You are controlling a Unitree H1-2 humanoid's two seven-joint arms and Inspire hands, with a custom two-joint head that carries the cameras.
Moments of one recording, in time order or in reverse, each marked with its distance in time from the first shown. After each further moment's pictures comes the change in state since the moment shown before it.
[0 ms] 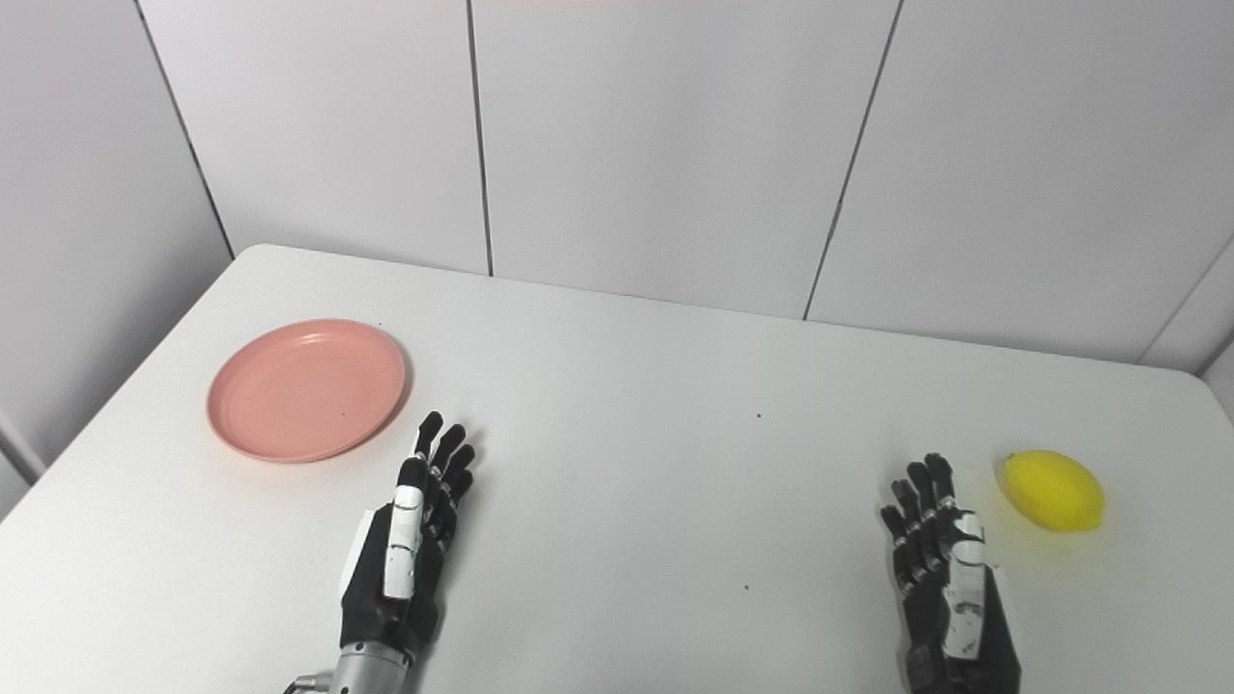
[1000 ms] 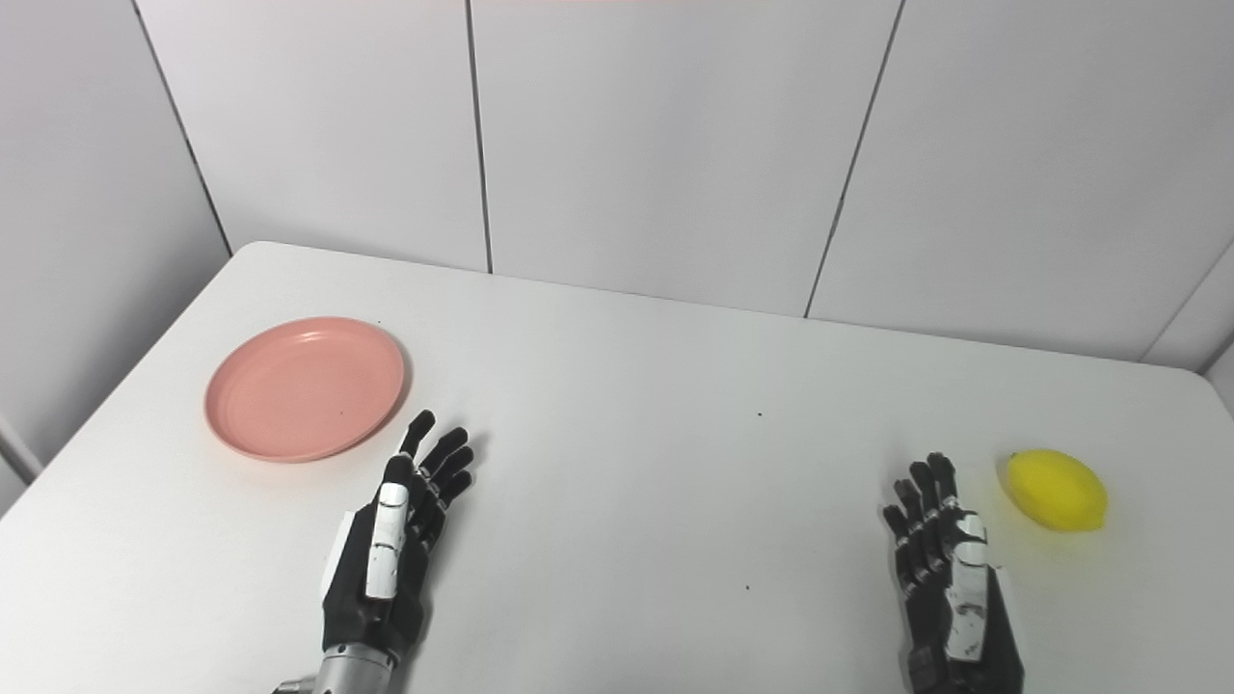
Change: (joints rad) left arm 0.014 -0.001 0.032 -0.082 -0.022 0.053 0.009; right arm 0.005 0.001 0.007 -0.012 -0.001 0.000 -0.001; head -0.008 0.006
